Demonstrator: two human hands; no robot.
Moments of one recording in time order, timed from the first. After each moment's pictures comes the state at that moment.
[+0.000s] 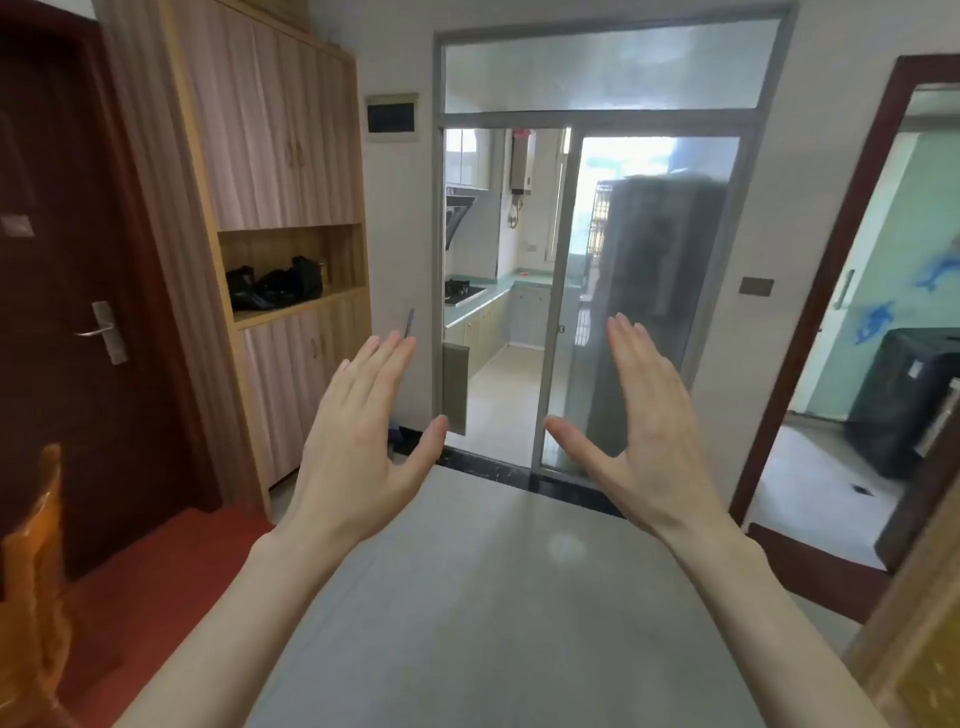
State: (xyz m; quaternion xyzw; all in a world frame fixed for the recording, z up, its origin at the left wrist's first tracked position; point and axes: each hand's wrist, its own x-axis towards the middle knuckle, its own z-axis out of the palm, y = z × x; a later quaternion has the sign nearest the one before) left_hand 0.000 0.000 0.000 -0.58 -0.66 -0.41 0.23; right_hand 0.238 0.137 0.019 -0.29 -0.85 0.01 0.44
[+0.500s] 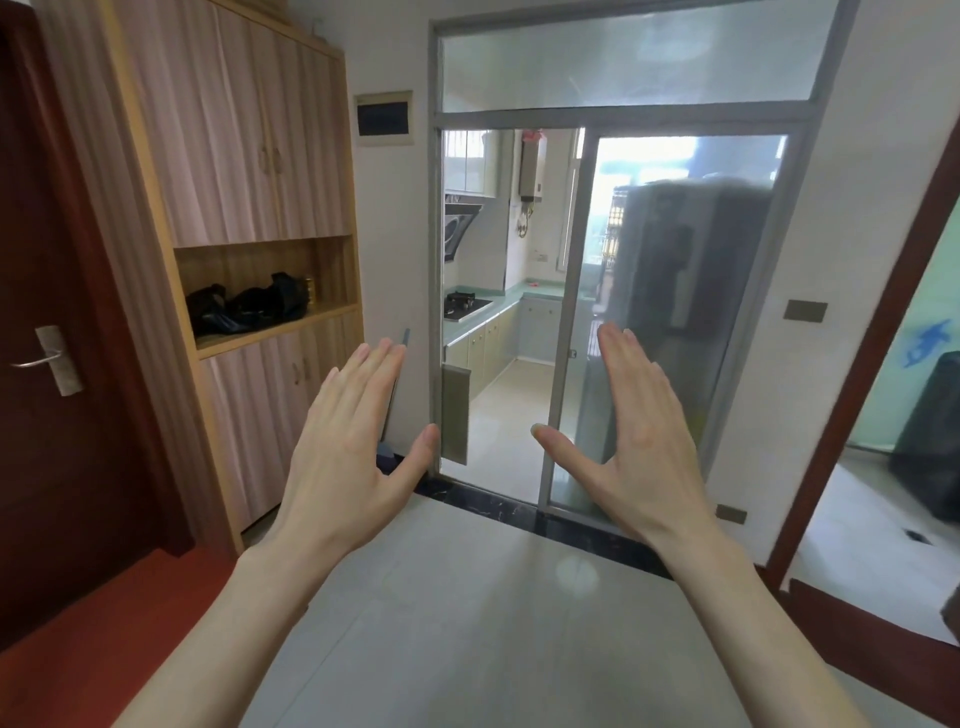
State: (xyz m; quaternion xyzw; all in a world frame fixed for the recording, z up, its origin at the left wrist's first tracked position) left_hand -0.098 0.243 0.010 -0.57 -0.69 -0.38 0.24; right_hand 0.134 0.393 0.027 -0.29 -0.85 0.00 0.44
